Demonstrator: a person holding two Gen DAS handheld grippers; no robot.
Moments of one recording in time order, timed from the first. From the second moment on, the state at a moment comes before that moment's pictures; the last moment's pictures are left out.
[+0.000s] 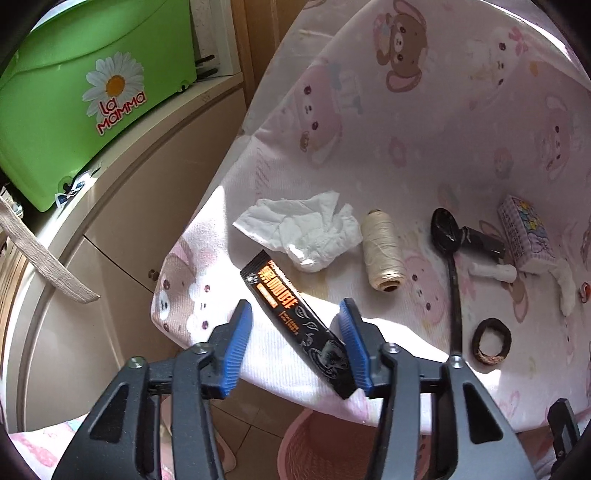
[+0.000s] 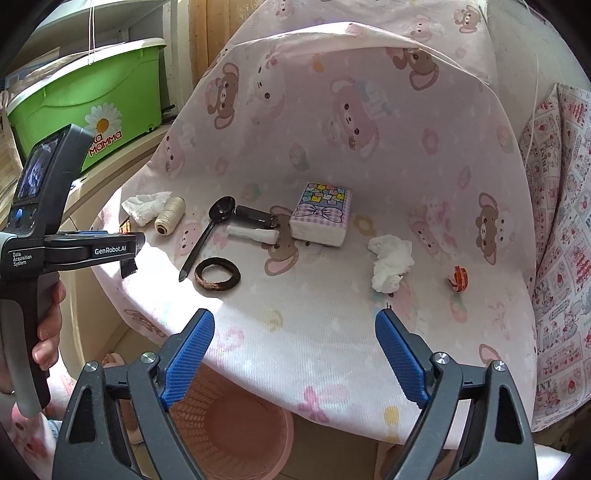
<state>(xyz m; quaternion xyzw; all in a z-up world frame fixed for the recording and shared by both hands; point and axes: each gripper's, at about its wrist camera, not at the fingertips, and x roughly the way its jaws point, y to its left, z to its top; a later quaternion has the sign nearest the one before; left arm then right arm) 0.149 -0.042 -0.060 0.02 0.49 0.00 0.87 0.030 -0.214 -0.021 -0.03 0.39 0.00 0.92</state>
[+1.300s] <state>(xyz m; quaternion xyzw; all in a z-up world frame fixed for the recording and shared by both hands) 0.066 -0.002 0.025 -0.08 0.40 -0.12 0.91 0.046 -0.203 -0.023 0.08 0.39 0.11 0.91</state>
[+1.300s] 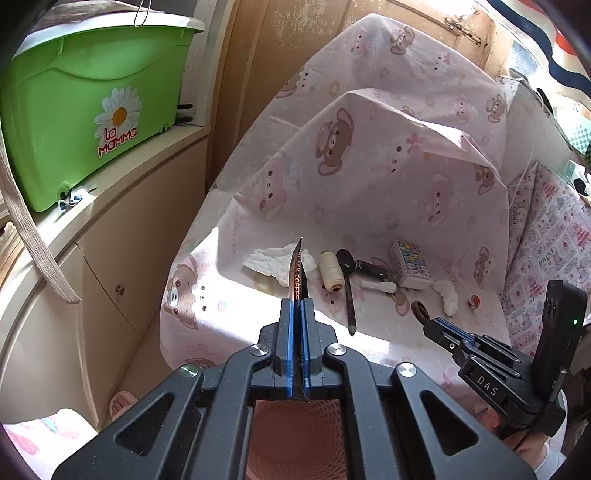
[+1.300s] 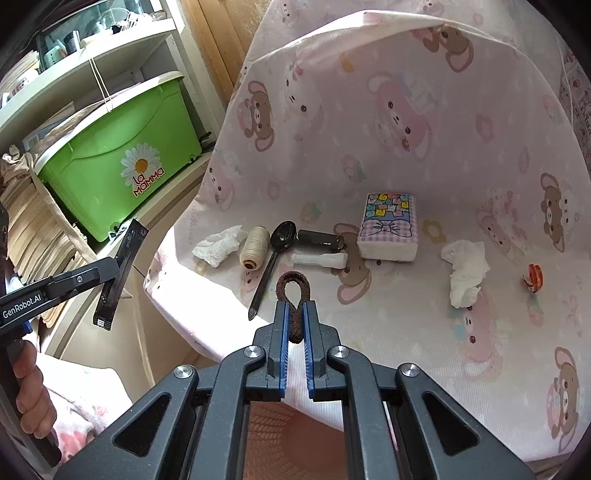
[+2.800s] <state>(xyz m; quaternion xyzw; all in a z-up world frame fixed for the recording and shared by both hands) 0.048 -0.042 -0.198 -0.09 0.73 -0.11 0.66 0.003 -0.138 -0.157 -0.11 0.59 0.13 0.79</state>
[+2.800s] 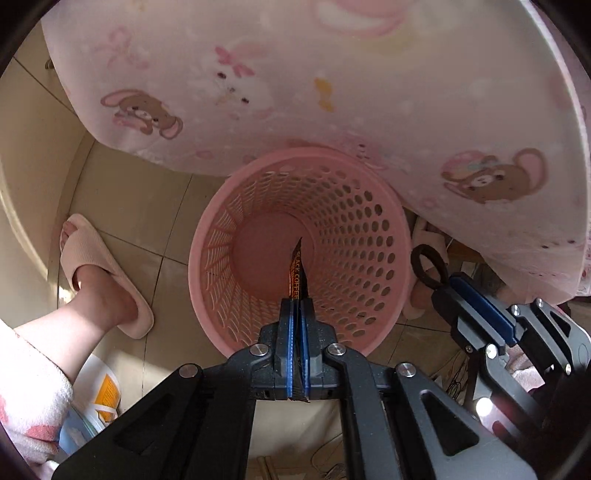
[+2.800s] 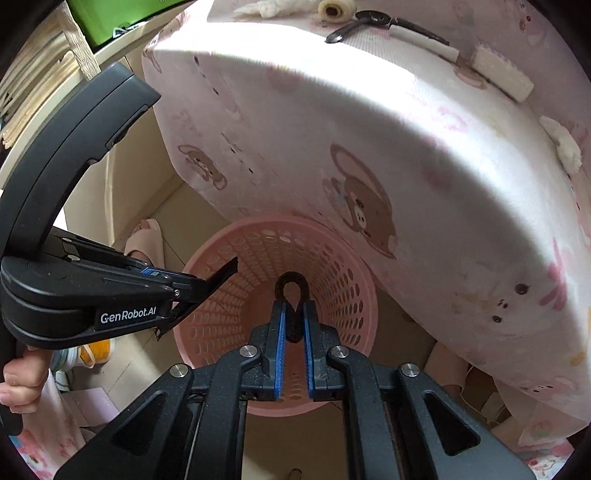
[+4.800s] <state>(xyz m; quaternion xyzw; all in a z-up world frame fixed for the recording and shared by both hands) 0.072 -0.030 0.095 -0.01 0.30 -0.12 0.95 0.034 -0.268 0.098 0.02 0.34 0.05 0.94</state>
